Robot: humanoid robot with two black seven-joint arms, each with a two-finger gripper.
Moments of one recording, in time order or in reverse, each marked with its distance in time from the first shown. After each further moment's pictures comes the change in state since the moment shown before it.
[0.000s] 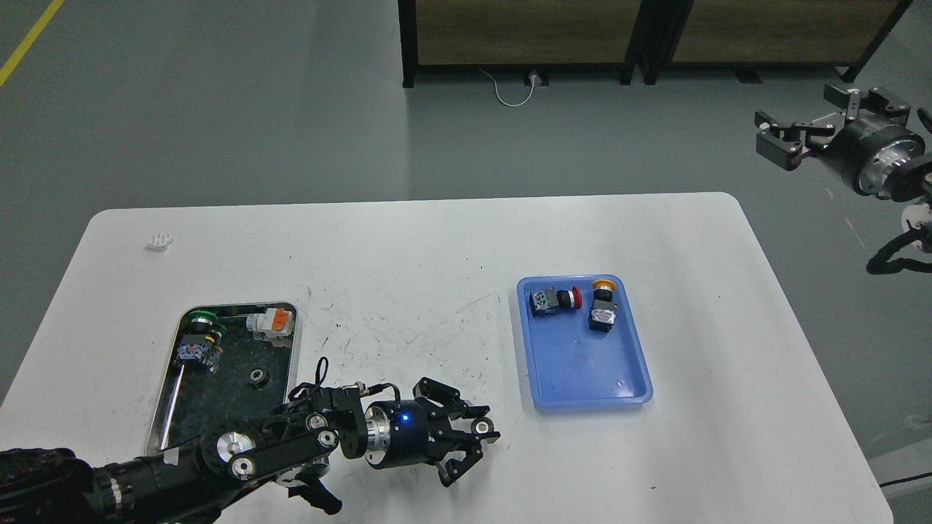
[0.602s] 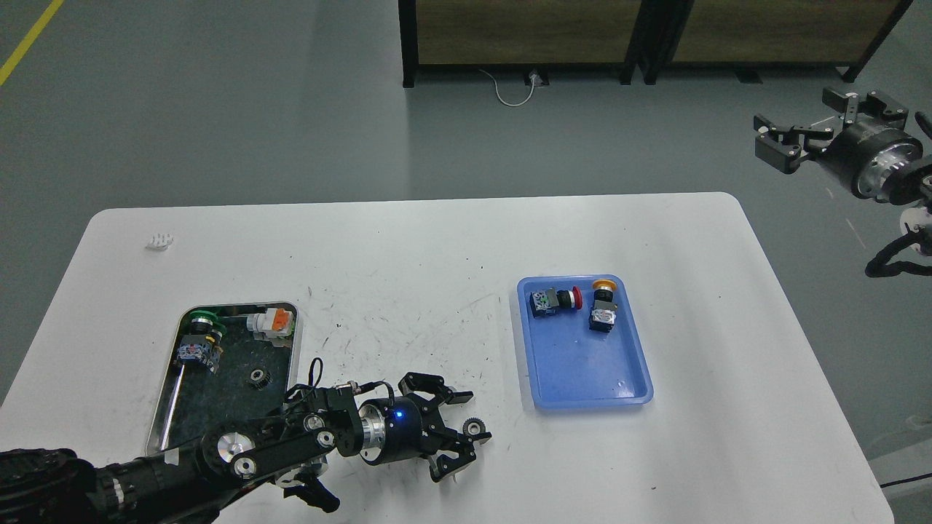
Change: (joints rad) left arm -0.004 0.004 -0.012 0.032 -0.021 0.061 -0.006; right arm -0.005 0.002 -0.001 0.001 -0.001 0.001 0.000
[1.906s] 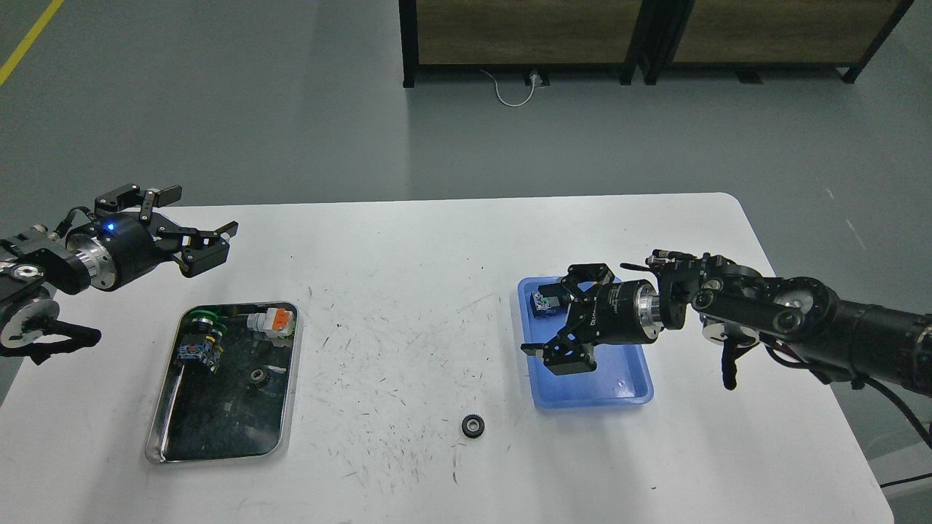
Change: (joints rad) left arm -0.137 0.607 -0.300 -0.022 -0.233 -0.025 -0.002; right arm 0.063 0.263 -0.617 0.418 -0.103 0.192 -0.005
